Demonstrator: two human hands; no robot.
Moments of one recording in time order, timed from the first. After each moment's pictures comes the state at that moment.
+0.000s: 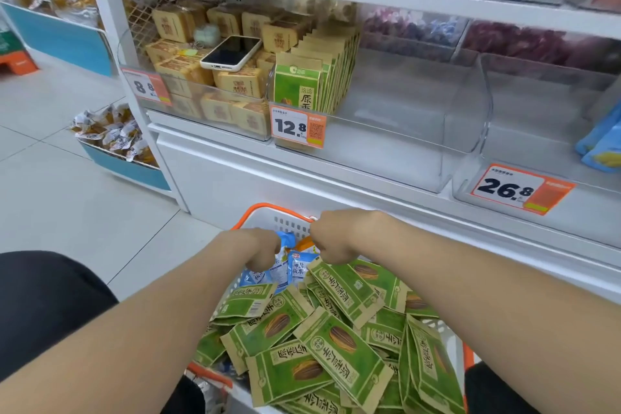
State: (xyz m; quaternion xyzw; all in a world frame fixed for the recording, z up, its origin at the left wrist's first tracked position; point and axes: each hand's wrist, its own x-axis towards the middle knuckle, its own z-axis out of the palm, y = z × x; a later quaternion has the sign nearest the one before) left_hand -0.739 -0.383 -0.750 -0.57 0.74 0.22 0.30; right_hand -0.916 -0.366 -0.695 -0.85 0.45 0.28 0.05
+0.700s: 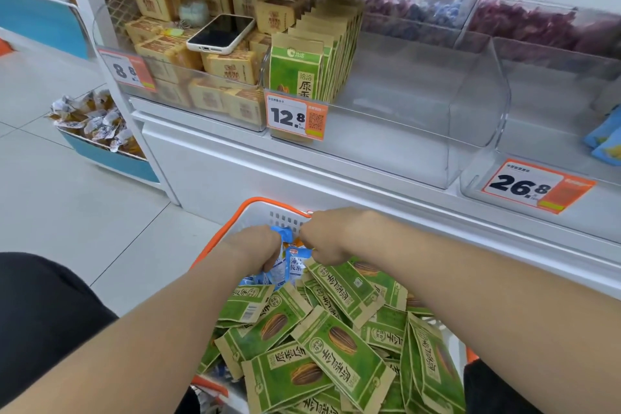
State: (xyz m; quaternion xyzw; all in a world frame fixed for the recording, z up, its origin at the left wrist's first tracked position) left_hand -0.736 -0.395 -0.793 -0.52 0.80 0.19 0.24; right_hand -0.904 -0.381 -0.719 -0.85 0.43 0.31 0.07
